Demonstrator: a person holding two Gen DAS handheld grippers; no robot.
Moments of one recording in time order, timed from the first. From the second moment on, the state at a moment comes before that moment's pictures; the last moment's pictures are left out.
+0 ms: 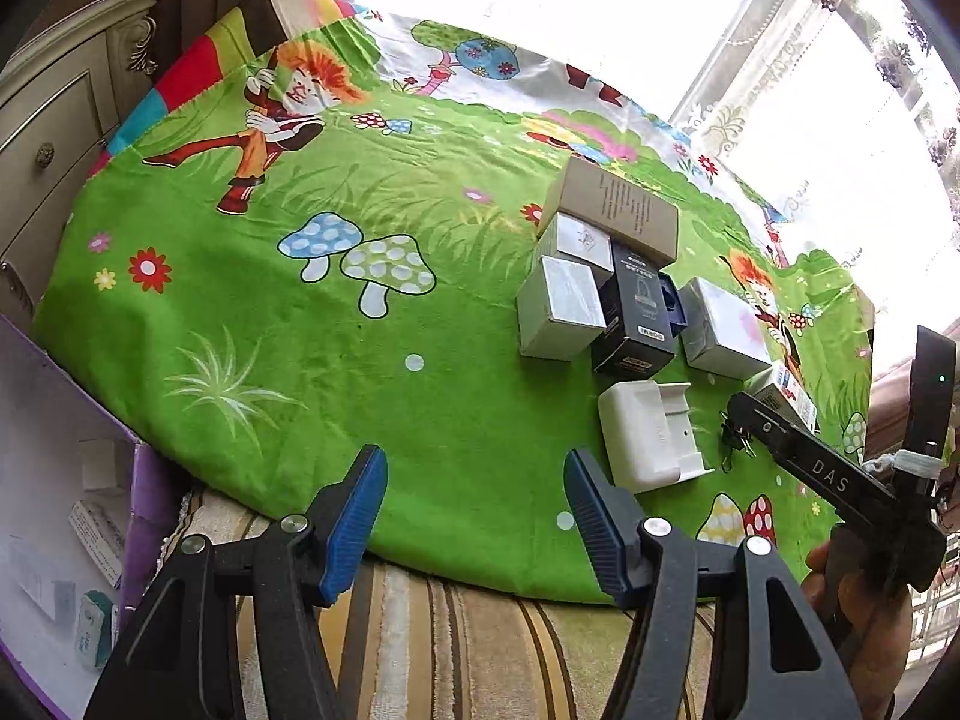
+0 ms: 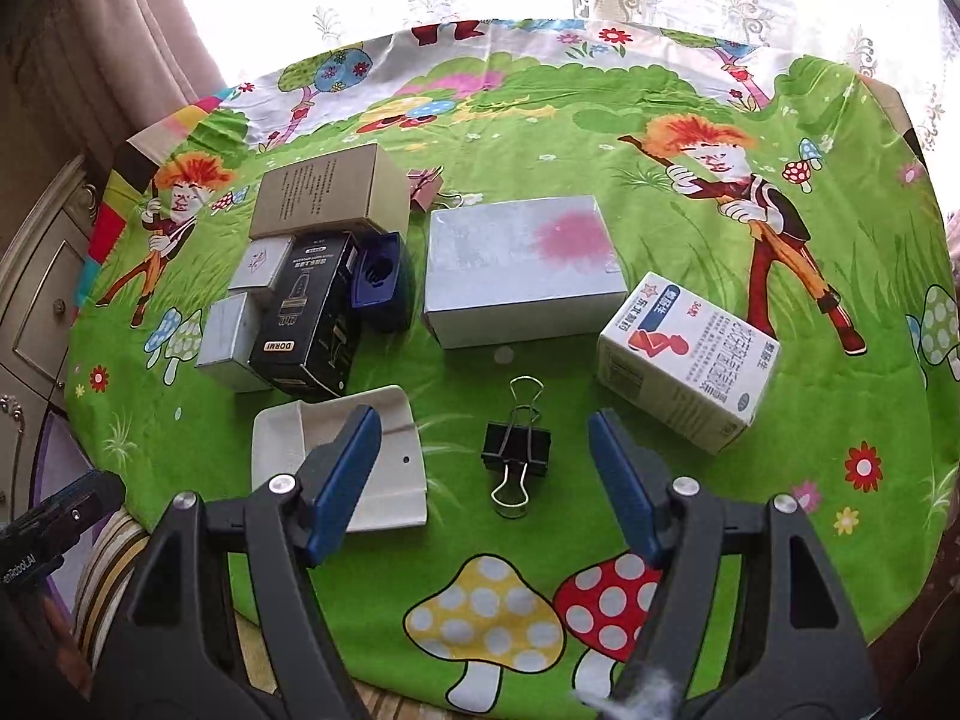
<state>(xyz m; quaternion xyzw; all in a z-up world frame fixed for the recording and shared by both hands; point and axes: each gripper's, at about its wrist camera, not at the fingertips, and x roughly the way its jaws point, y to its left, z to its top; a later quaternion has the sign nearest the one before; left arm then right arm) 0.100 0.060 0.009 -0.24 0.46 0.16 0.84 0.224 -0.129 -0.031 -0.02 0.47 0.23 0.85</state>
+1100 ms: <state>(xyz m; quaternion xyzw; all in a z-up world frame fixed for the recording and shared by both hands) 0.178 -0.004 -0.030 -0.18 0.50 0.11 0.84 0.230 -0.152 -0.057 0.05 0.48 0.26 0.83</state>
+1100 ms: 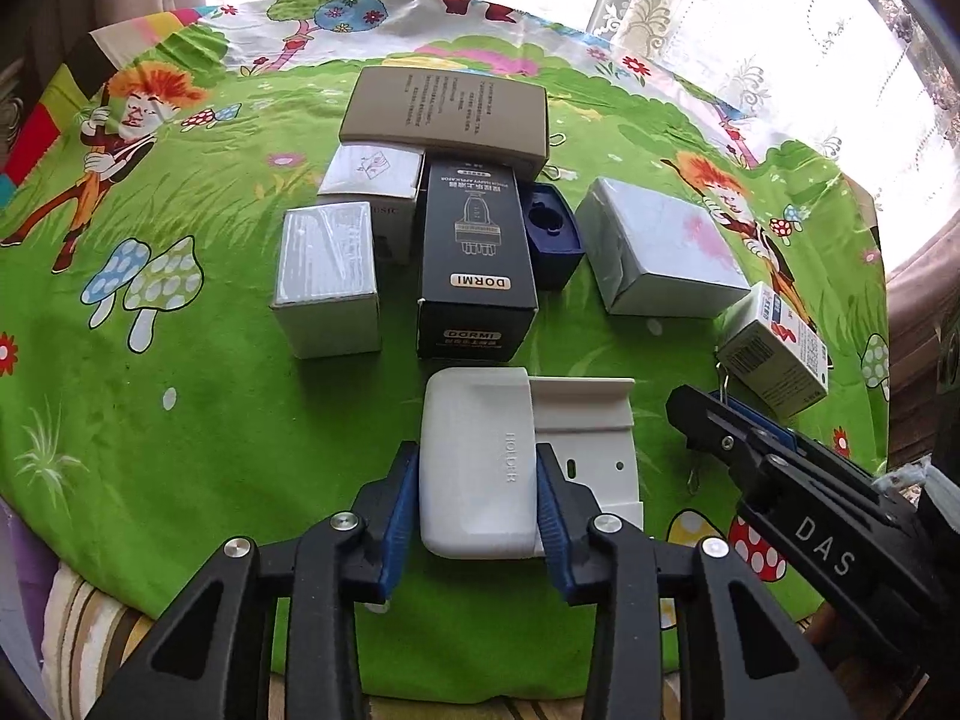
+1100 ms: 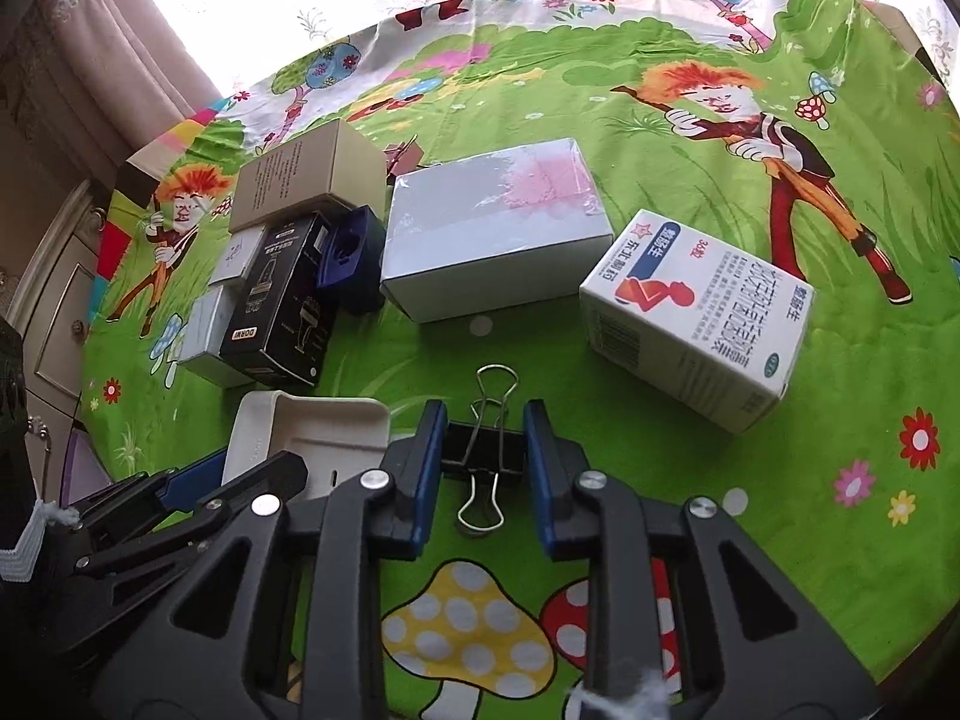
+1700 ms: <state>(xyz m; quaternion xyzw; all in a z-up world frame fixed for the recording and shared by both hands) 0.139 0.017 -0.010 -0.22 0.46 0.11 0.85 0.183 -0.150 -0.025 -0.01 0.45 0.24 0.86</state>
